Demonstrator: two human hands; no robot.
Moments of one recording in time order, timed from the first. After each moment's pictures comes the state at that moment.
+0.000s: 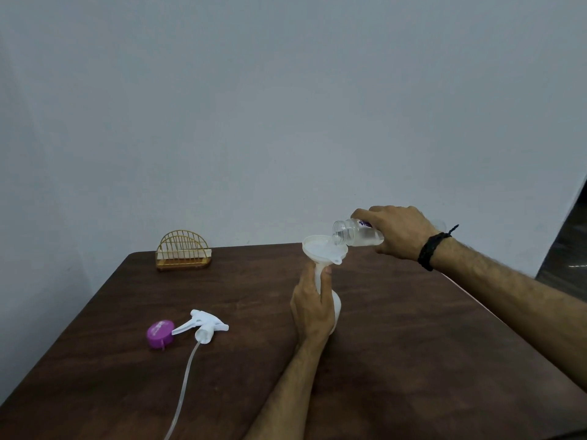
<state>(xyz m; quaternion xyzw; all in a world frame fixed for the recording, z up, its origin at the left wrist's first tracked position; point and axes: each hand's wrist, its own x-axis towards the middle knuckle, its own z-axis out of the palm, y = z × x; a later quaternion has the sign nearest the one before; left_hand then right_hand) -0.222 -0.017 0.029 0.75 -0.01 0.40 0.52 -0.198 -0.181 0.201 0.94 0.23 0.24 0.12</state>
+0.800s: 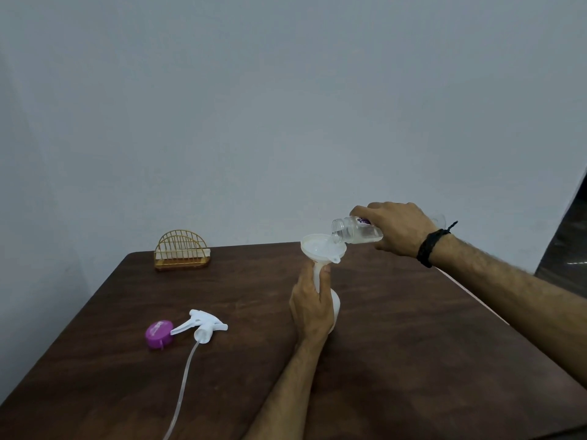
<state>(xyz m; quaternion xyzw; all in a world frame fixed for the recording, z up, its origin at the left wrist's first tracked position) -0.219 -0.017 0.025 0.74 -0.02 0.42 0.53 -0.196 -0.183 0.201 0.93 0.24 0.25 0.12</state>
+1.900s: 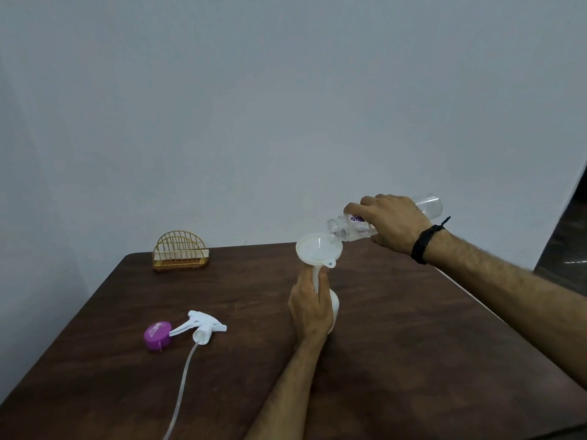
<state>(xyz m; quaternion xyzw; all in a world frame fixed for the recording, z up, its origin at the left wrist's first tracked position) -0.215 -0.017 0.021 0.75 -0.02 0.42 0.52 -0.207 -0.169 0.212 0.91 0.25 0.30 0.16</state>
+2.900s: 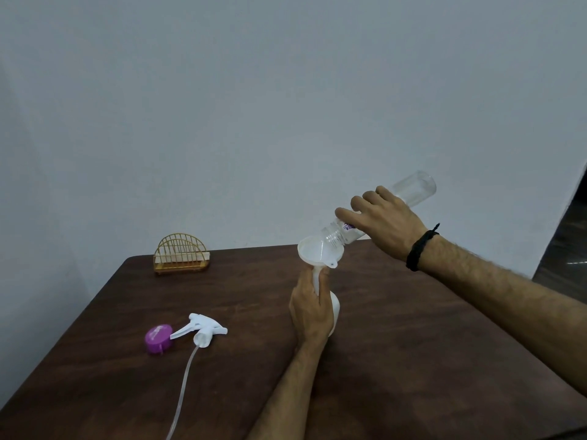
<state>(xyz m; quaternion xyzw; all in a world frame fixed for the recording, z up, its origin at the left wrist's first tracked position) -0.221 -0.017 0.026 0.75 -0.02 0.41 0.51 -0.208 -0.161 0.207 0.83 0.28 0.39 0.29</state>
